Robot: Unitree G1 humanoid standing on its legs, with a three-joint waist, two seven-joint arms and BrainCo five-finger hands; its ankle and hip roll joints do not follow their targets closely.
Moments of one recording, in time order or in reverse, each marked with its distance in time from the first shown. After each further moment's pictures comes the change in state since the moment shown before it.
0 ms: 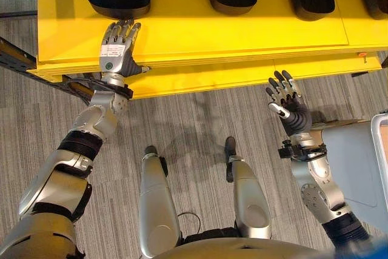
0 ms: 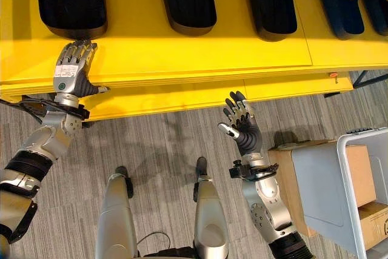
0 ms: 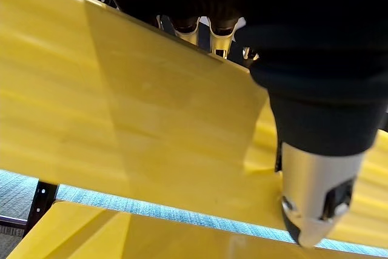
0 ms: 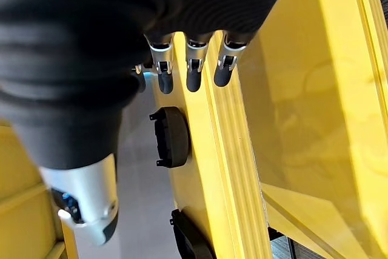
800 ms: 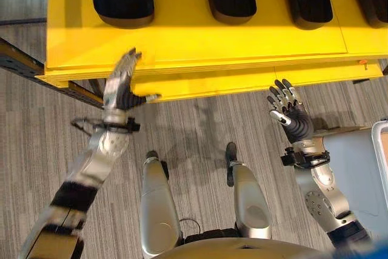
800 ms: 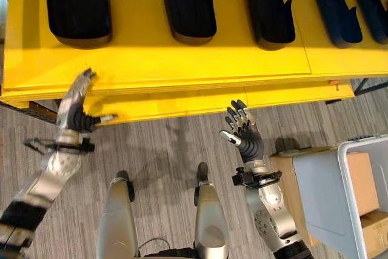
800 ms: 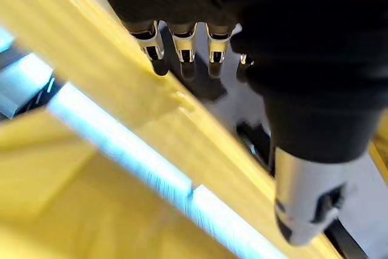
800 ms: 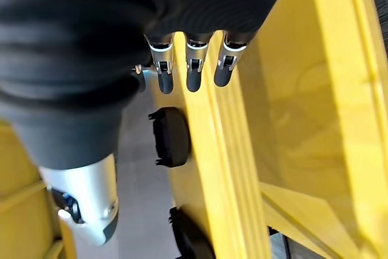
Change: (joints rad) left arm 0.744 -0.052 0.224 -0.574 -0.416 -0.194 -0.254; right arm 0.075 -0.025 -0.030 -0.020 -0.001 0.032 0.012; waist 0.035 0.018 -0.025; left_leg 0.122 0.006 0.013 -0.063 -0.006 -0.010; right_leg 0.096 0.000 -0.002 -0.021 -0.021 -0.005
